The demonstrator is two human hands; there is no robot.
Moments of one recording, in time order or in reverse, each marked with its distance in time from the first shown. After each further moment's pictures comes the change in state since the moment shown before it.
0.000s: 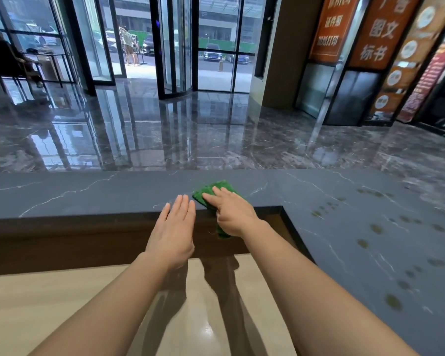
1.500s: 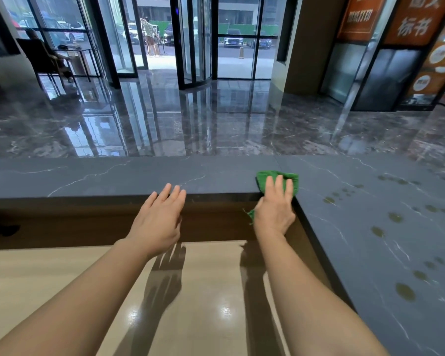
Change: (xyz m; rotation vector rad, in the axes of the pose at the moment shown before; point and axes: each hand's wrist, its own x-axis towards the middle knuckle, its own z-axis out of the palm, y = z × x) left_hand -0.032 -0.023 -0.017 -0.043 0.021 -0.057; right_hand -0.035 0.028 0.038 0.191 0.477 0.615
